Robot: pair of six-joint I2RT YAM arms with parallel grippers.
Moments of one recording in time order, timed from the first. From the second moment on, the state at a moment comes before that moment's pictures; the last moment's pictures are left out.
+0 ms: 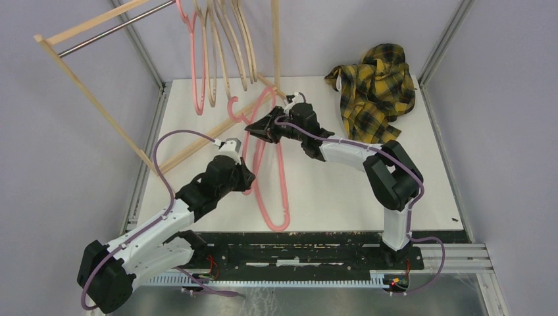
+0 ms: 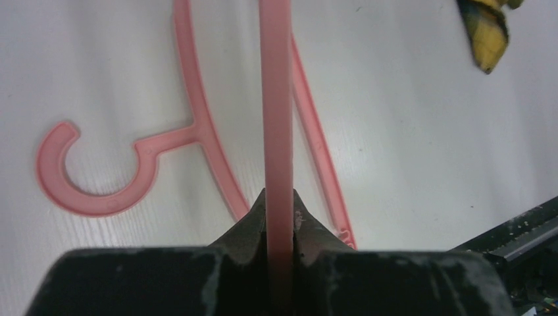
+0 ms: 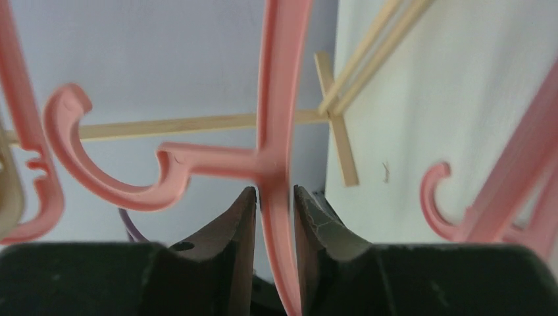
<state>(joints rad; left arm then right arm) -0.64 0.90 0.55 -0.20 -0.12 -0.56 0.70 1.93 1.29 0.49 -0.39 1.37</state>
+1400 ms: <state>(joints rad) -0.48 0.97 1.17 -0.68 -0.87 -0.41 0.55 1.48 1.10 -0.33 -0.04 0.70</state>
